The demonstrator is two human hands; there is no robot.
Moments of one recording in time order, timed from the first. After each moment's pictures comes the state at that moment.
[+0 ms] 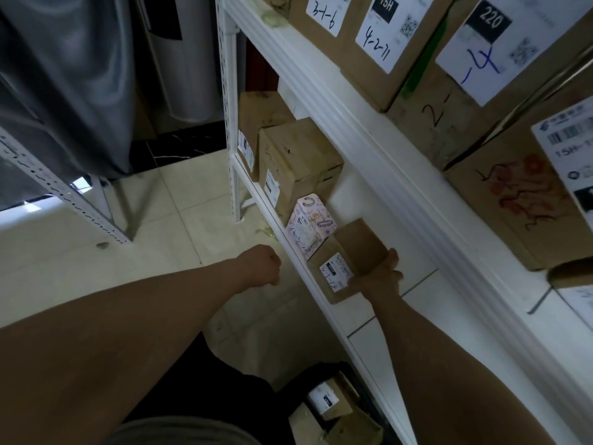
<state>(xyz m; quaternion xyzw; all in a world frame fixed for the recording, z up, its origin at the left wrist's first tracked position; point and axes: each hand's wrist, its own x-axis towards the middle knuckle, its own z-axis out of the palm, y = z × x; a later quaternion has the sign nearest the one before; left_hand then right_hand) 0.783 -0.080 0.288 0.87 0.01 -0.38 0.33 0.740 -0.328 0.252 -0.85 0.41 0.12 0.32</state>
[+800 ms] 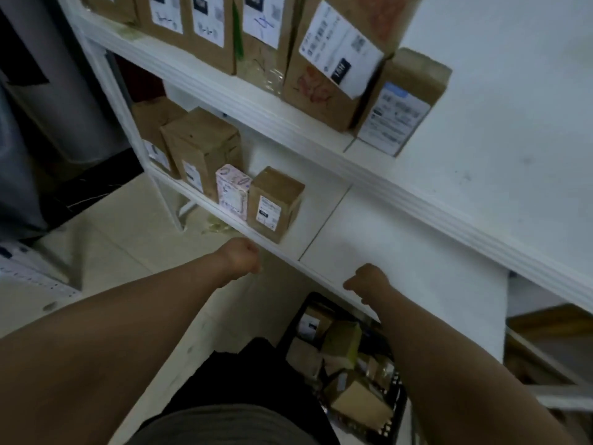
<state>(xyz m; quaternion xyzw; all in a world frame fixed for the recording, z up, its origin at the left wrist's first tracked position) 0.619 -0.097 0.360 0.84 -0.08 -0.41 0.34 0.466 -0.331 0.321 -0.79 0.48 0.21 0.32</state>
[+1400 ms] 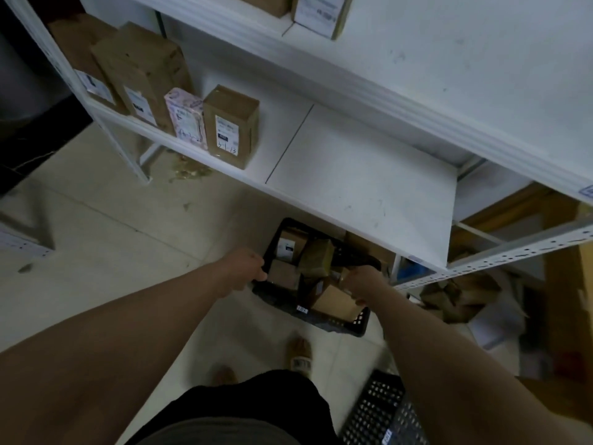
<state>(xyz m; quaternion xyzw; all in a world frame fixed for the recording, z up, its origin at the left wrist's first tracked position) 0.424 -0.058 0.300 0.79 -0.07 -0.53 0.30 0.238 -0.261 0.275 -0.69 0.57 0.23 0.38</state>
